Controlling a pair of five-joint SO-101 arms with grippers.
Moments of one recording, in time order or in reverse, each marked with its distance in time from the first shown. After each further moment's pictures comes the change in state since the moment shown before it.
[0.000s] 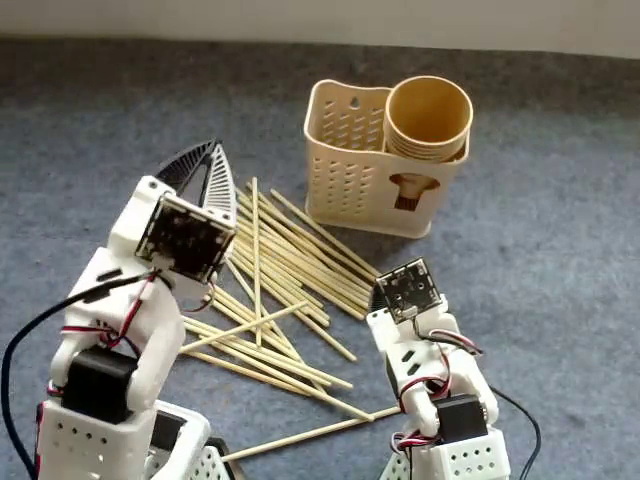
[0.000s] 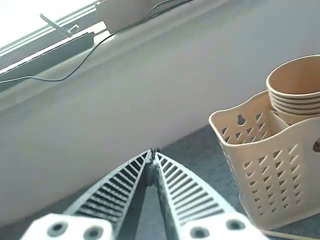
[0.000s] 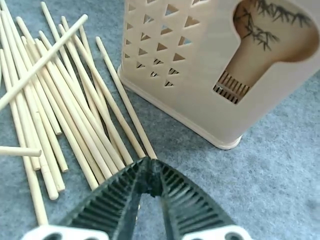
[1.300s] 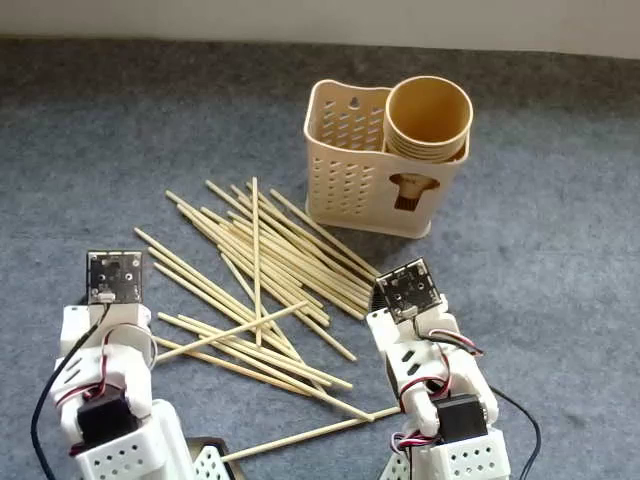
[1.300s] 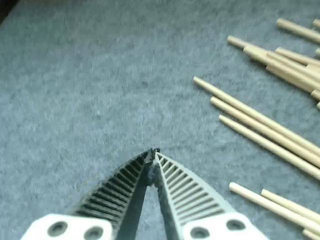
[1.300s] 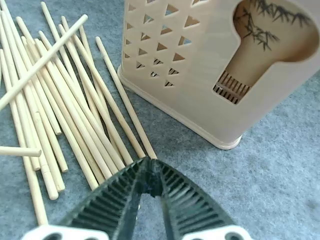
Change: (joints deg) left arm -39.4 -33.7 44.5 20.2 0.0; right arm 0.0 0.0 0.0 0.0 0.0
